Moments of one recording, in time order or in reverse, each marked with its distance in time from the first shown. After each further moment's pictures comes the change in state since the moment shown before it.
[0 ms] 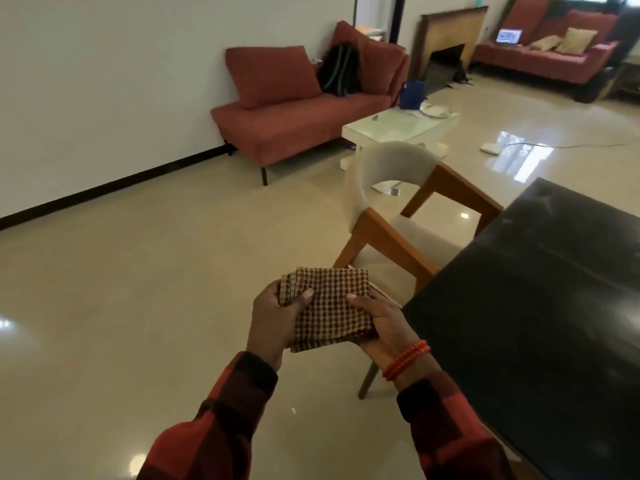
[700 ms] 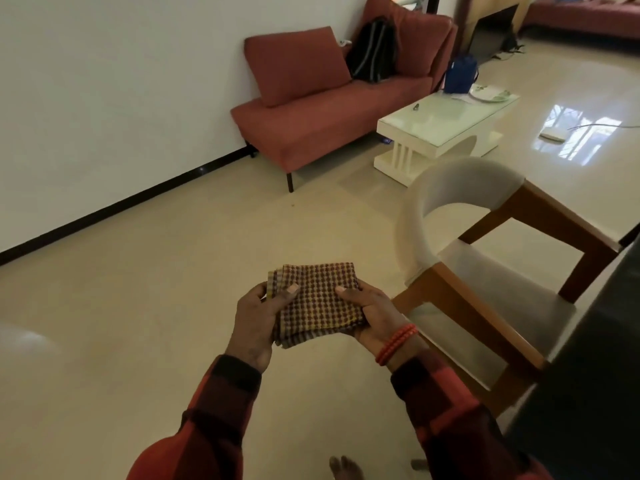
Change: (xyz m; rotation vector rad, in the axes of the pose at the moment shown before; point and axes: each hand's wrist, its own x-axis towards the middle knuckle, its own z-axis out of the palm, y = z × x) left_hand 0.301 0.064 -0.052 -0.192 0.028 -0.177; right_hand 0.319 -0.072 0.110 -0.051 -0.058 0.091
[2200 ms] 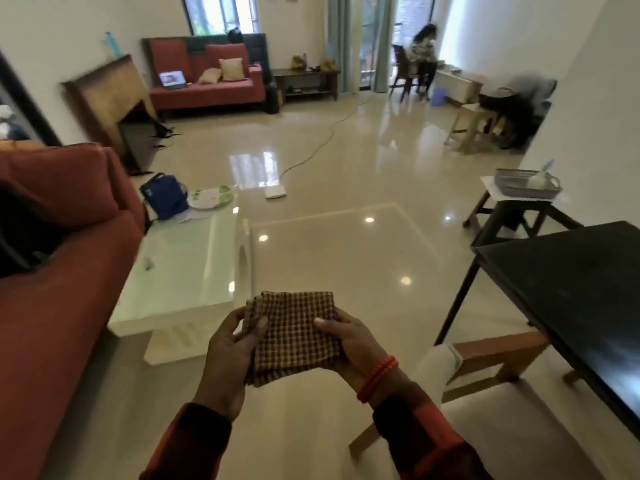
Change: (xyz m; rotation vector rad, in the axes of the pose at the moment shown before) left_hand 0.729 0.286 0.631 0.344 -1.043 0.027; right_hand 0.524 -0.601 -0.195 0.390 0.704 -0.628
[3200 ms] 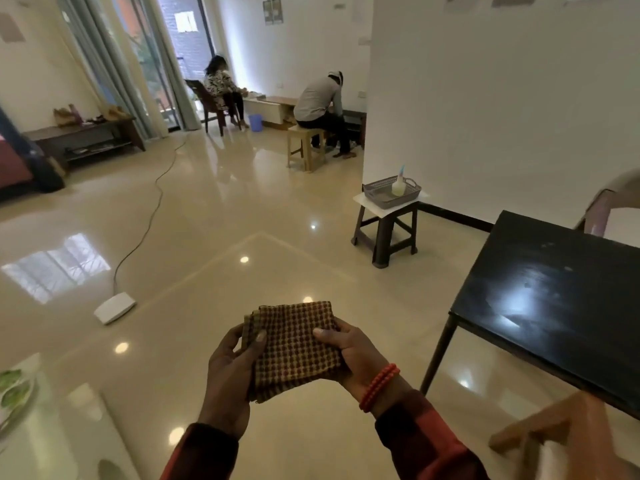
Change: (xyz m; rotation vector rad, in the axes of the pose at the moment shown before) left_hand 0.552 0.097 0.237 0.098 -0.566 -0.156; right_hand 0.408 -0.265 -0.096 0.223 0.478 -0.329
